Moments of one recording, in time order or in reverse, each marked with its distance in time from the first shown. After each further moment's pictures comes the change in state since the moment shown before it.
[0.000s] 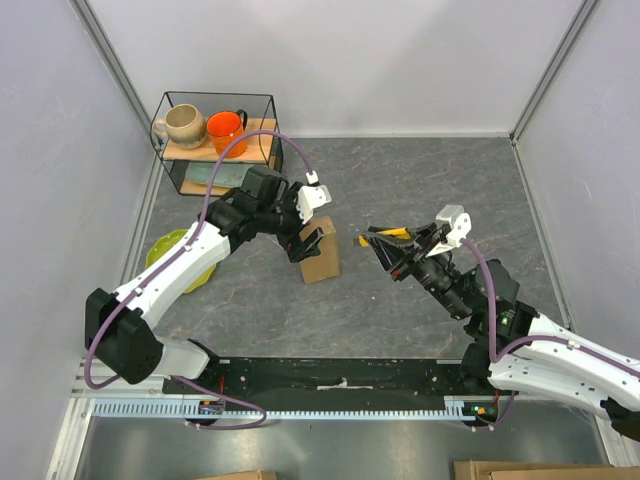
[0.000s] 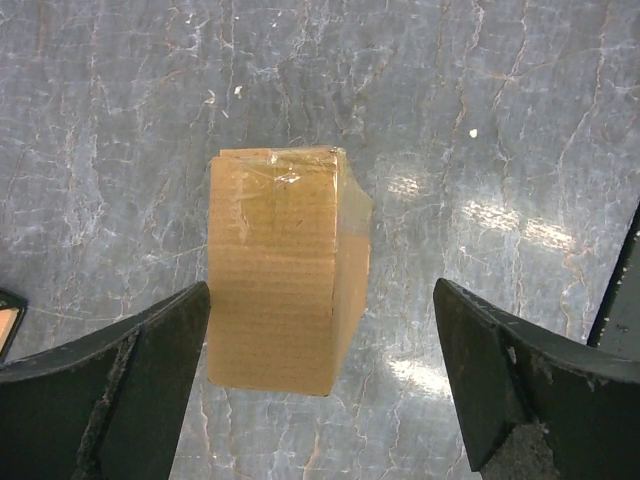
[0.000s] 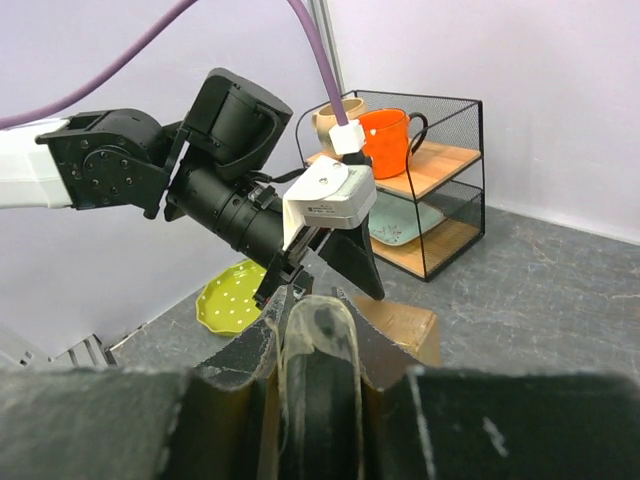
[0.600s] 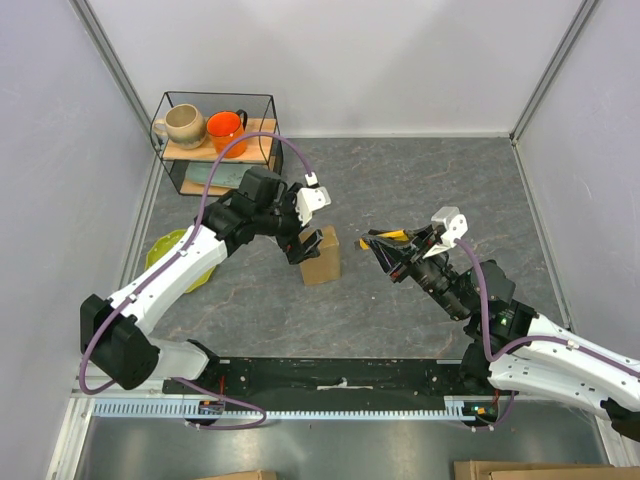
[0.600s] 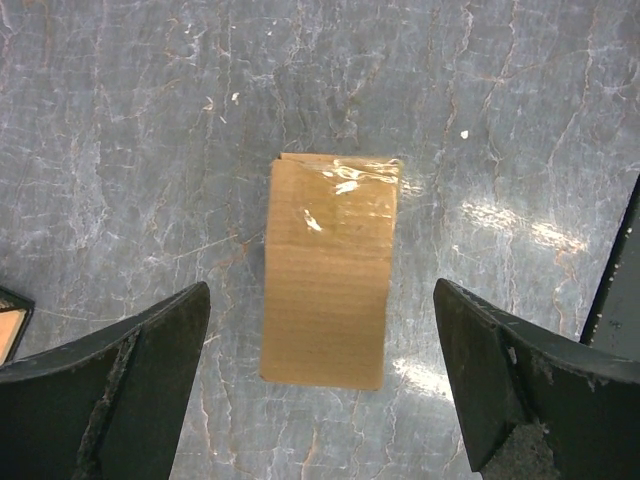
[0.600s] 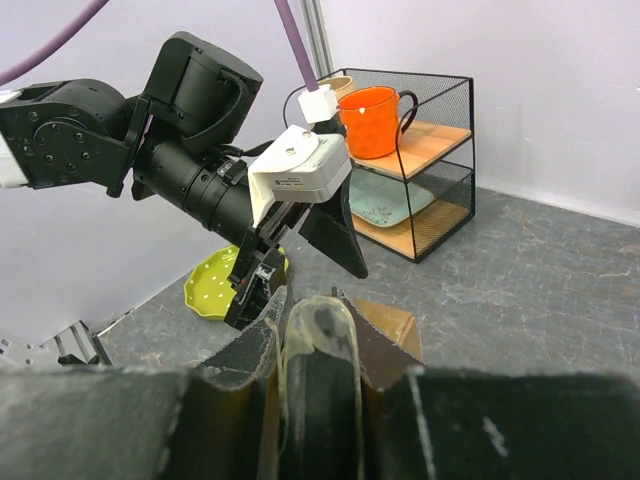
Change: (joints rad) left arm -0.014 -0.034 -0.005 -0.002 -0.018 0.003; right arm 0.000 -0.006 -0.011 -0.043 0.016 0.002
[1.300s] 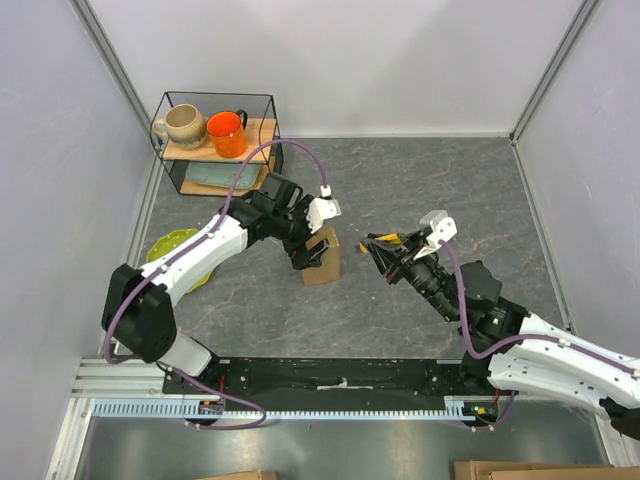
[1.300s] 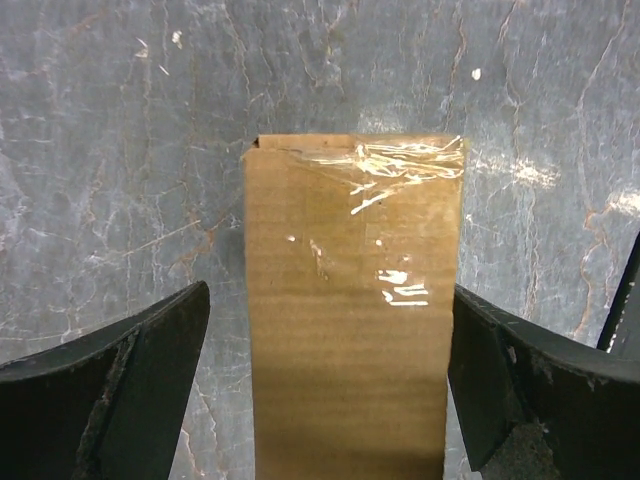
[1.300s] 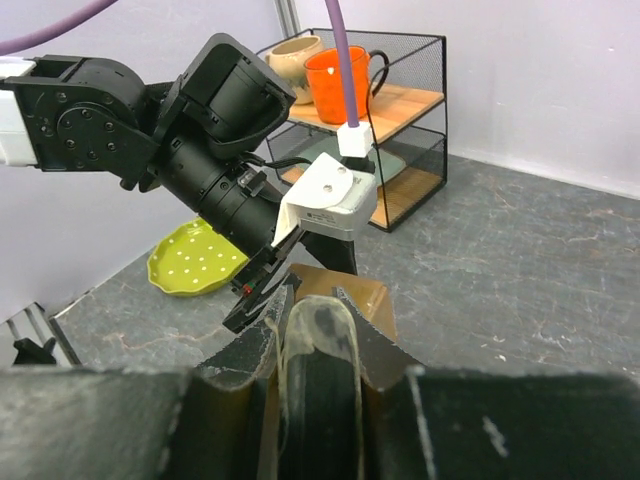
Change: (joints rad) left arm -0.002 0.145 -0.011 -0.011 0.020 0.072; right arm 0.000 0.018 -0.035 -0.018 0.050 -0.011
